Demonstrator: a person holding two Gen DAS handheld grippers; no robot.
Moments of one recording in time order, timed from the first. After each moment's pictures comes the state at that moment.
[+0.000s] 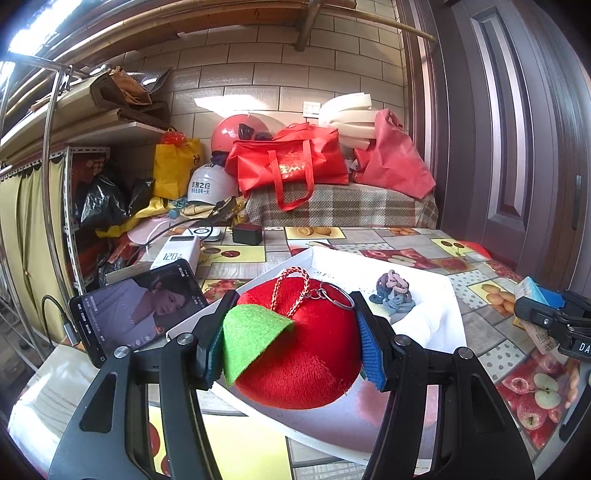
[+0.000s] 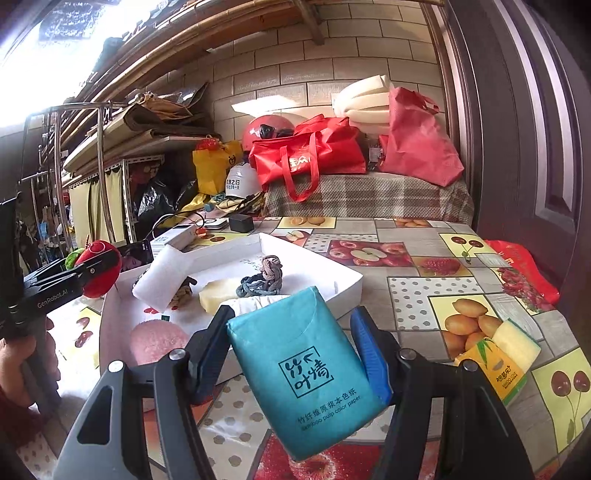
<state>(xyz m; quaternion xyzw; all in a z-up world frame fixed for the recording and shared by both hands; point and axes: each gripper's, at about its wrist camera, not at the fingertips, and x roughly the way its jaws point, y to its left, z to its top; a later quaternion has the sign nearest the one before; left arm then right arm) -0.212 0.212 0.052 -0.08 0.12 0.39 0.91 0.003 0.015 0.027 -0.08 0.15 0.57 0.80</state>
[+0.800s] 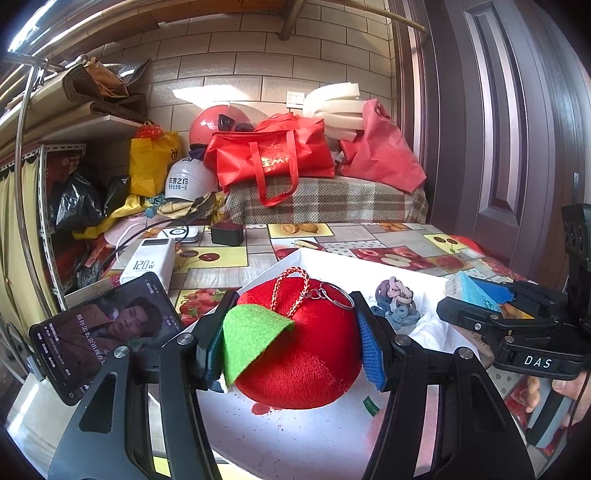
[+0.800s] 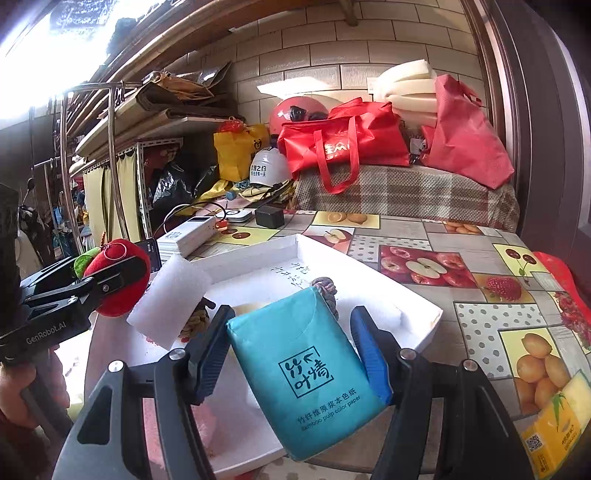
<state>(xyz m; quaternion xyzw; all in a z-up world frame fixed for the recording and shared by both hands) -0.183 0.251 0.053 -0.09 0.13 0.35 0.92 -0.006 0.109 0.026 -0.12 0.16 0.61 0.77</state>
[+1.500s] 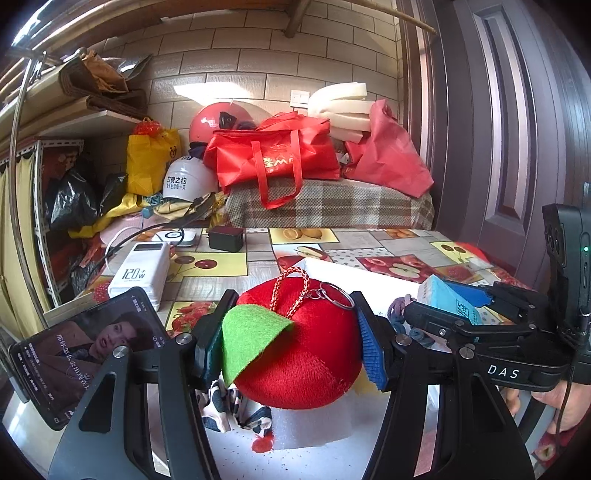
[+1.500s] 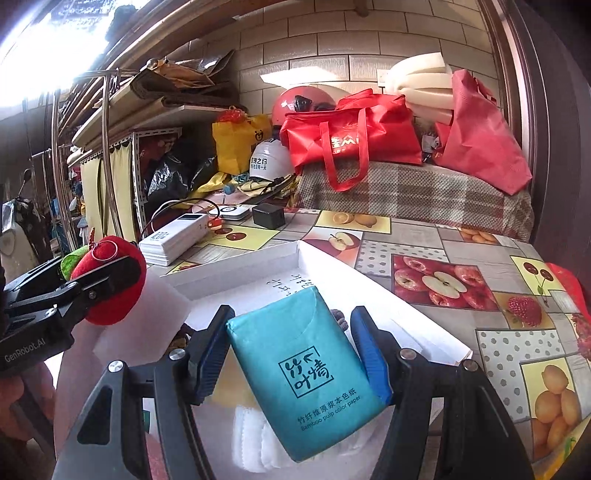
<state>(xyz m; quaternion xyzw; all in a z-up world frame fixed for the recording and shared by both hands) -0.158 0.274 0.055 -0.08 0.13 0.35 0.92 0.005 0.156 0.027 -0.14 0.16 0.61 0.77</state>
